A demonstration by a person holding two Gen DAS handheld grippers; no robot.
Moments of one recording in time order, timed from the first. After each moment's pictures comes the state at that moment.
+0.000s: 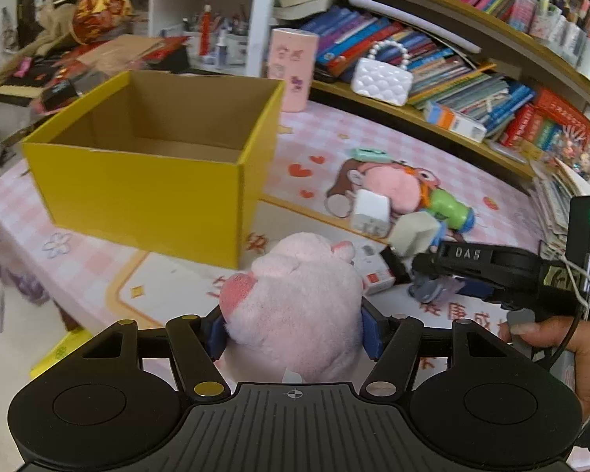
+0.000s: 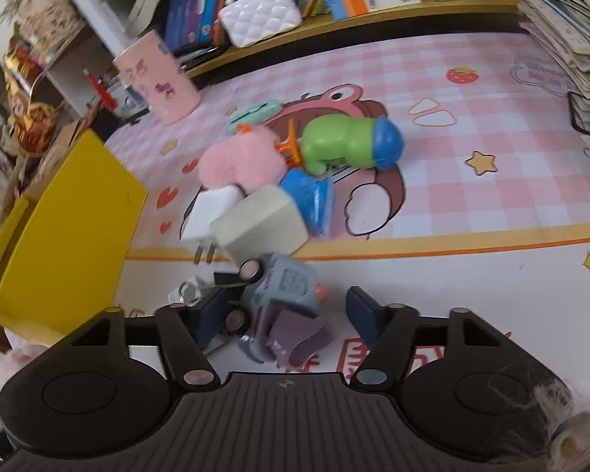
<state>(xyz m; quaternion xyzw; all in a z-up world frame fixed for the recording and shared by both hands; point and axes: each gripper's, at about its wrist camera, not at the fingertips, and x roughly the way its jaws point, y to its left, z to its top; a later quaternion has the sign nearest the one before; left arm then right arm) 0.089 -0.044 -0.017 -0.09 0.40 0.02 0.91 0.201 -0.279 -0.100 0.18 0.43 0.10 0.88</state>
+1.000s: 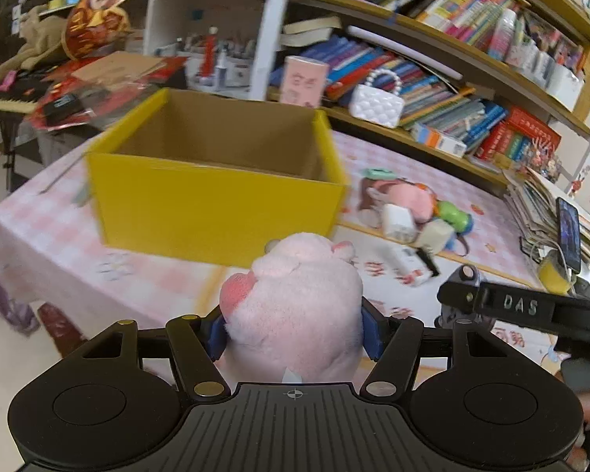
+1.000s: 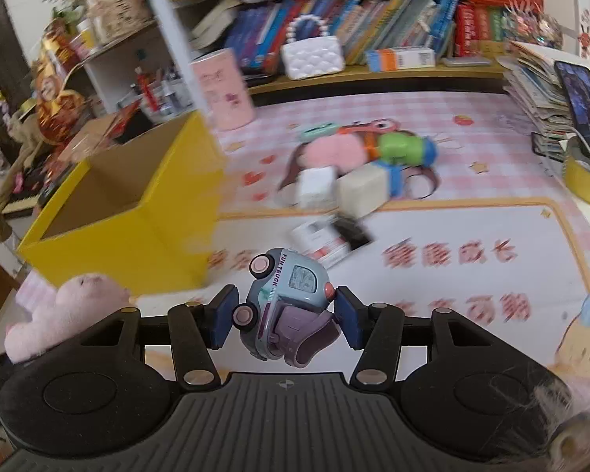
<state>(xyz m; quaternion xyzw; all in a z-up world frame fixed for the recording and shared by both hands) 0.045 0.080 -0.009 -0.09 0.36 -0.06 0.93 0.067 -0.152 -0.033 0.12 0.37 0.05 0.92</state>
